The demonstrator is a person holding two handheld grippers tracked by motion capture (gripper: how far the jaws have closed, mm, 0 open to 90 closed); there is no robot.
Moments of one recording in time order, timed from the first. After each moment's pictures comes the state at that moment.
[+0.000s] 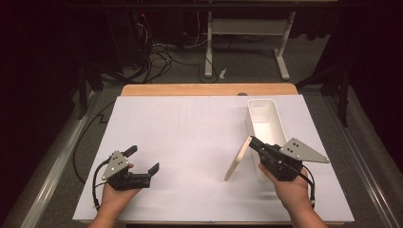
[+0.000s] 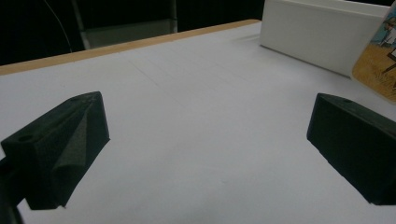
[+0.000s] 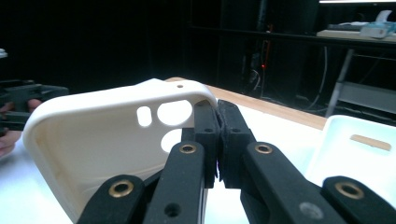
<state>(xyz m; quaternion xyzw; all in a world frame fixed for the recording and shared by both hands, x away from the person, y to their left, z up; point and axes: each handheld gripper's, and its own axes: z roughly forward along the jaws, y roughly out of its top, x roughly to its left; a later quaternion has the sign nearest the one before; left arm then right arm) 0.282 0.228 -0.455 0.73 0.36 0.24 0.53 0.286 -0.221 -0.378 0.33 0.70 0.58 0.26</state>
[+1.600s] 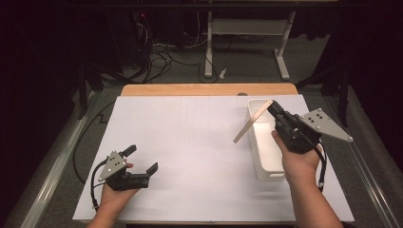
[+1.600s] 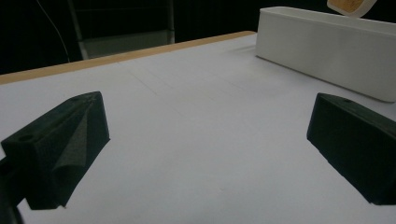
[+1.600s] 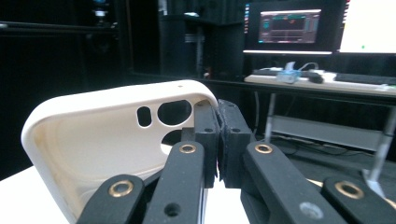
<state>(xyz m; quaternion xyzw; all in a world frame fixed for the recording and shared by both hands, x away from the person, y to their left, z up) 0.280 0.233 -0.454 0.72 0.36 0.24 0.55 0.315 -0.234 -0.312 0.38 0.61 0.59 0.37</state>
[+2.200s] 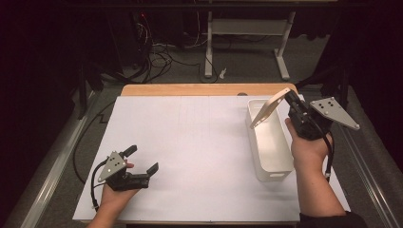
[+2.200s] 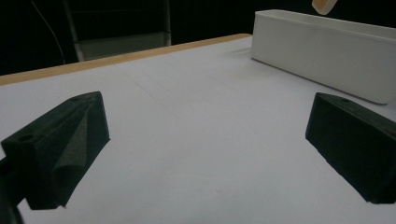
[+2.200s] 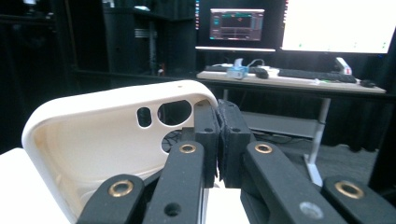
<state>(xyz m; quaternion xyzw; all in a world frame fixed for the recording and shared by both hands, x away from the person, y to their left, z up) 0.279 0.232 -0.454 0.72 0.35 0.23 0.56 0.345 -0.261 -0.311 0.44 0.58 0.54 0.43</state>
